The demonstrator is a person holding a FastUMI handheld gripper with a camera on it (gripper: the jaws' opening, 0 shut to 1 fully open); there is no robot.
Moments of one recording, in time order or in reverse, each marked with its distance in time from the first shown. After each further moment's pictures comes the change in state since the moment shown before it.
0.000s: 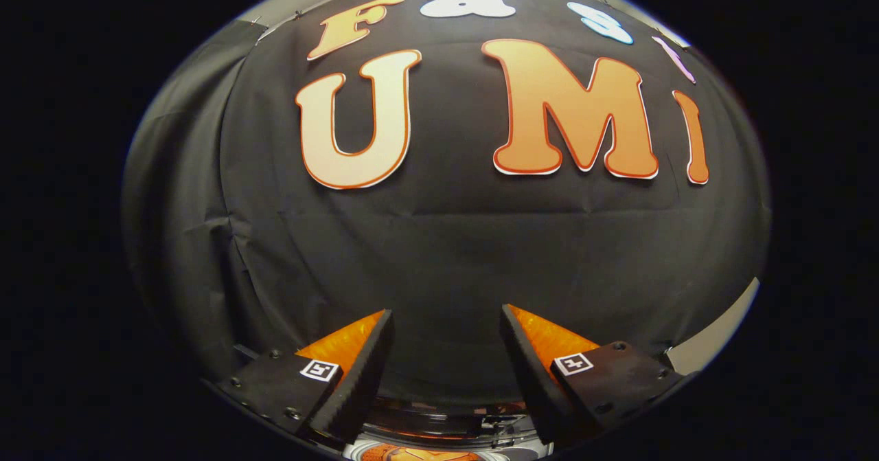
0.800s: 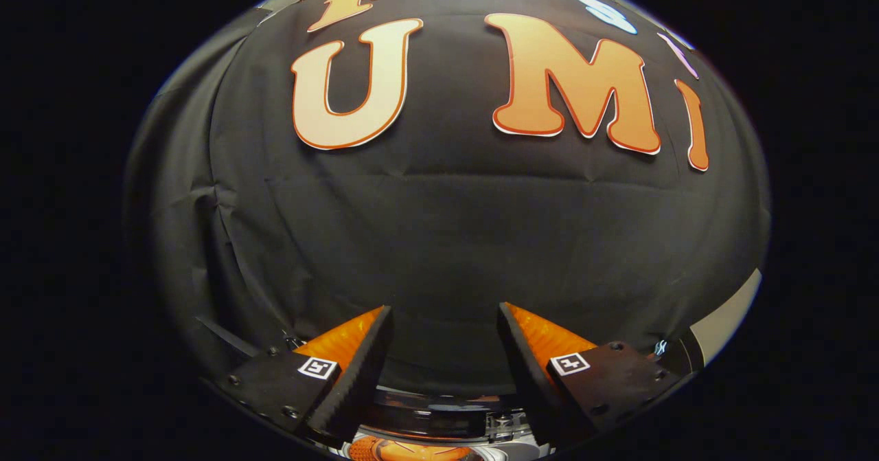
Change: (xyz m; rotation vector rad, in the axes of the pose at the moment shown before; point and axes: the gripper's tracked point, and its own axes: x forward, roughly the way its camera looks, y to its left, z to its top) arm 0.013 -0.005 -0.042 -0.023 0.064 -0.025
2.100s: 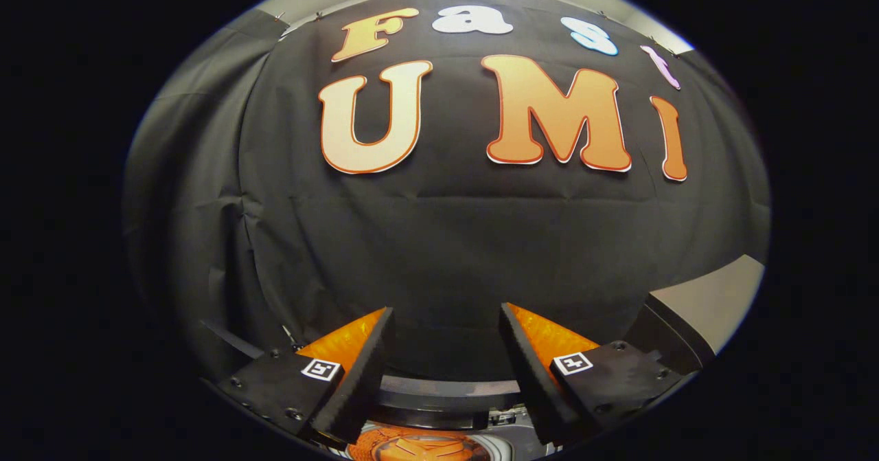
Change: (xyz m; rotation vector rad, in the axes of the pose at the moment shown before) arm -0.089 0.011 -0.028 -0.009 -0.158 0.005
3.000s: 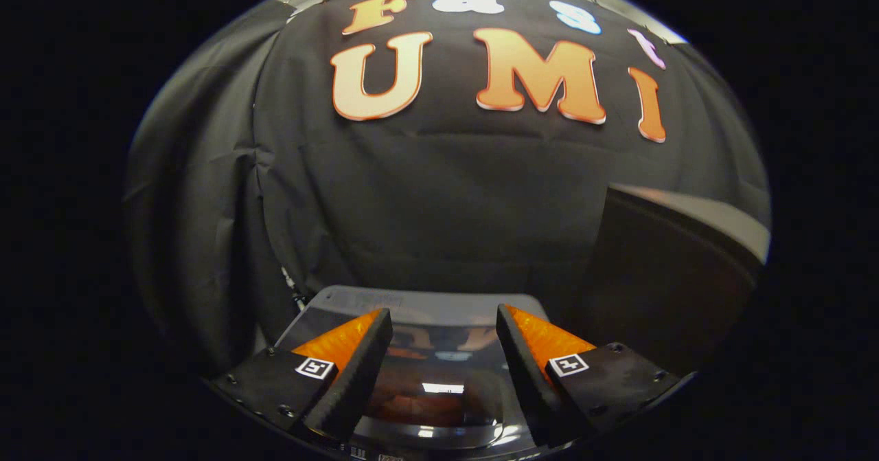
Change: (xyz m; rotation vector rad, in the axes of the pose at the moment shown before) arm -0.082 0.003 -0.136 0.033 0.167 -0.020
